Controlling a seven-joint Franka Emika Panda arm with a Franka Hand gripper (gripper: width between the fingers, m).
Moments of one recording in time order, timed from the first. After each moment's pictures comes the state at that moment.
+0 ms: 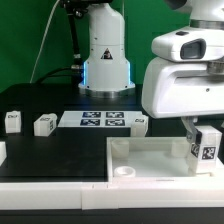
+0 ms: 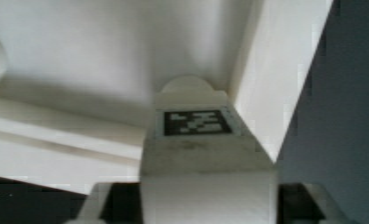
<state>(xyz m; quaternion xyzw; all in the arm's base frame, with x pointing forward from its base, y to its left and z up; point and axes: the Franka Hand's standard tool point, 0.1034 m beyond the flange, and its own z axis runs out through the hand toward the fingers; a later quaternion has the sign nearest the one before) 0.629 0.128 0.080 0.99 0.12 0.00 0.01</state>
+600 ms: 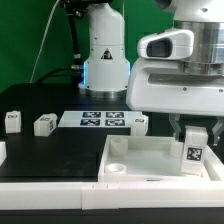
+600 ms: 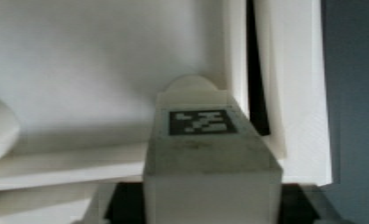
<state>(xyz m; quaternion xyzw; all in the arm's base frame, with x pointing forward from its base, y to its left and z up) 0.630 0.111 0.079 0.99 -0.17 0.00 0.00</state>
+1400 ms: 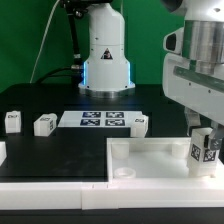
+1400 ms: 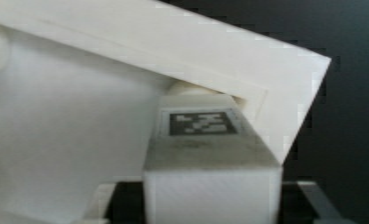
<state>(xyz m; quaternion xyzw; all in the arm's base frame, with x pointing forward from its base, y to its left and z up) 0.629 0.122 0.079 0.80 -0.60 0.02 0.00</state>
